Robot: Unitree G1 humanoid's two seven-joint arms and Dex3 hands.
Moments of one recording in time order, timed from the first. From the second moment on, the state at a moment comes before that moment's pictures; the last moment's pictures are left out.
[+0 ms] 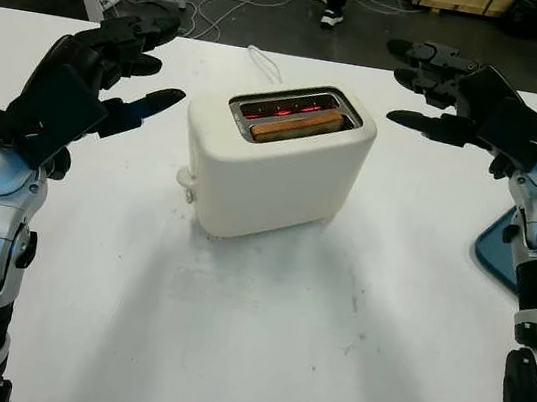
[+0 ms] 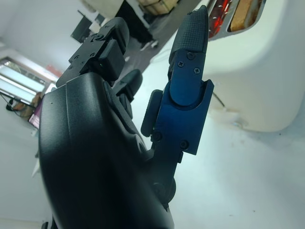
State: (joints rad) left arm -0.36 0.45 0.13 -0.47 -0.03 0.54 -0.25; right arm -0.80 -0.55 0.00 0.53 -0.04 -0.15 0.57
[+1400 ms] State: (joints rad) left arm -0.36 0.45 0.13 -0.46 -0.03 0.54 -0.24; right arm -0.77 -0.54 0.01 0.42 -0.04 -0.03 0.56
